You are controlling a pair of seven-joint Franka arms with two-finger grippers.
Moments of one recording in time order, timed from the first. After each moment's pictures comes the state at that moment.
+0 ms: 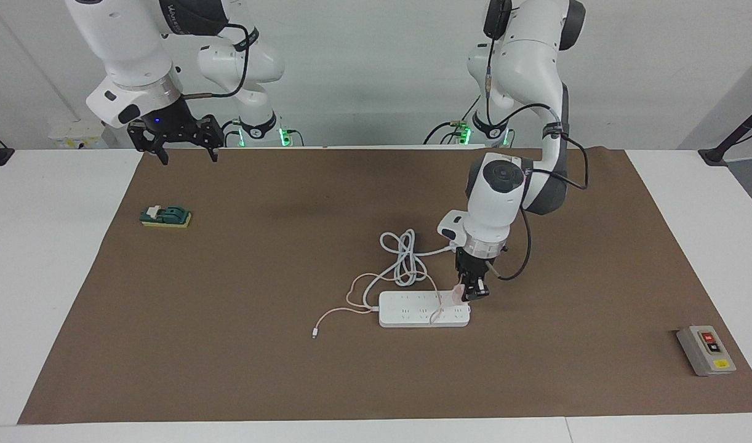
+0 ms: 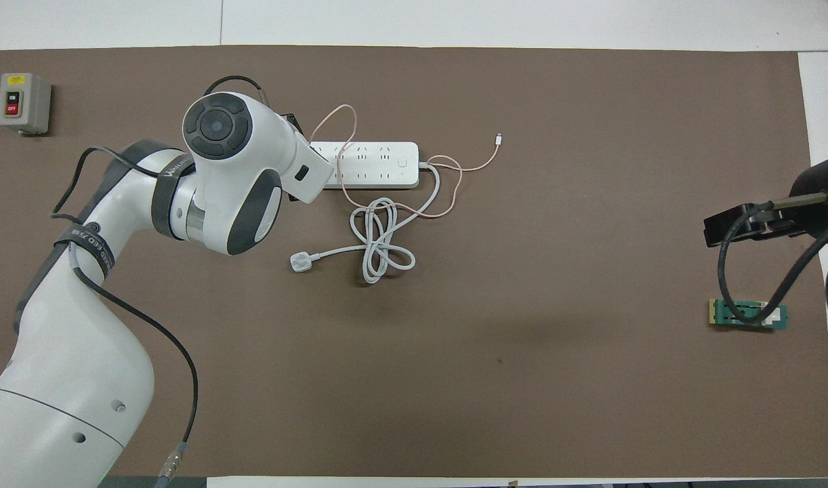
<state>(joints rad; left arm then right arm) -0.40 0.46 -0.01 -1.68 0.05 2.34 1.07 -0.04 -0.05 0.10 -1.63 -0.02 1.50 -0.02</state>
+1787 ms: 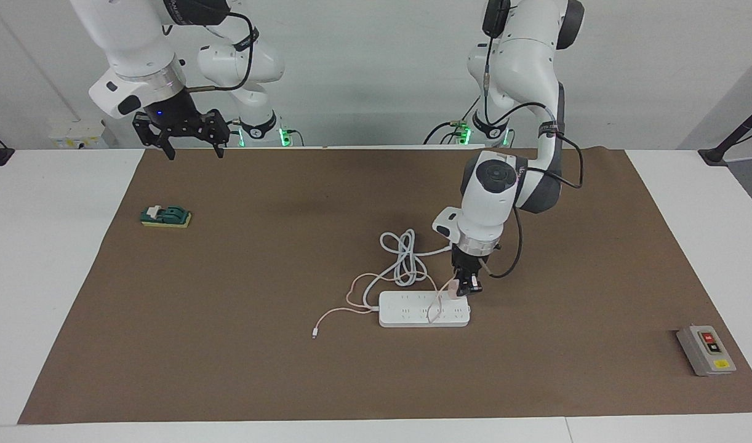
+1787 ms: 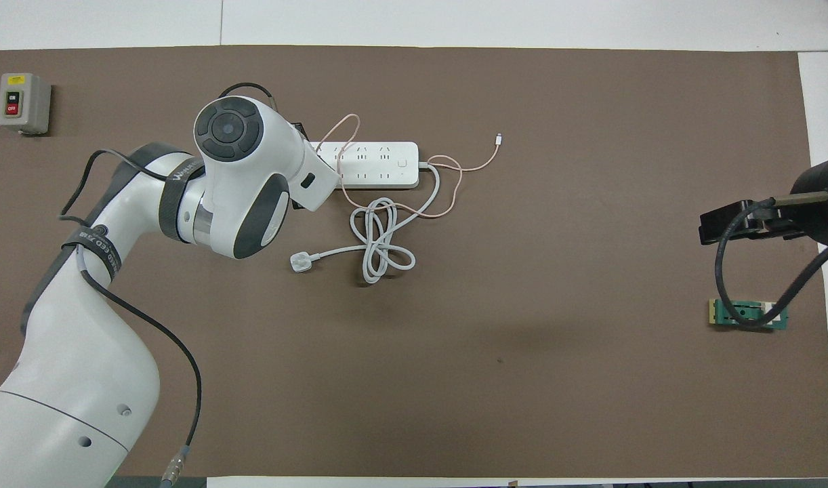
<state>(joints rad) -0.41 0.46 -0.01 -1.68 0.04 2.29 1.11 -0.04 -0.06 0.10 -1.62 0.00 1.50 0.03</state>
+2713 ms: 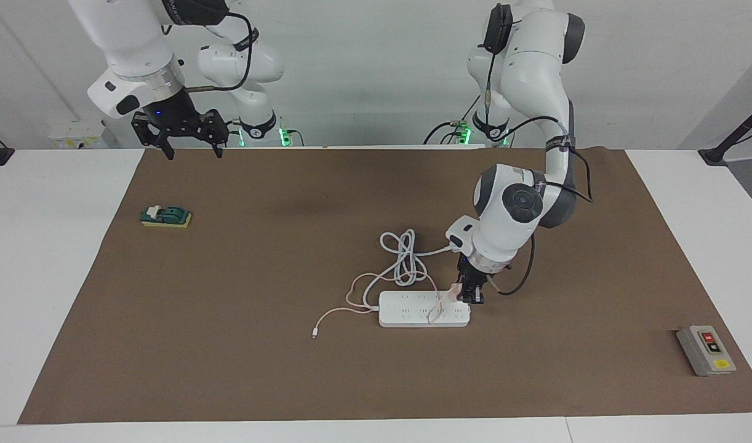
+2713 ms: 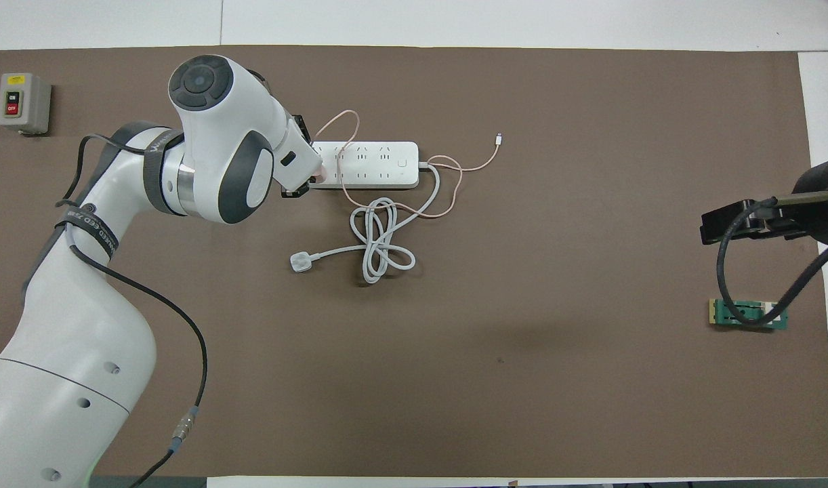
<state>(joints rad) -0.37 0.55 -0.01 -1.51 -0.11 2.12 1.34 -0.05 -0.06 0.10 -1.62 0.00 1.50 0.03</state>
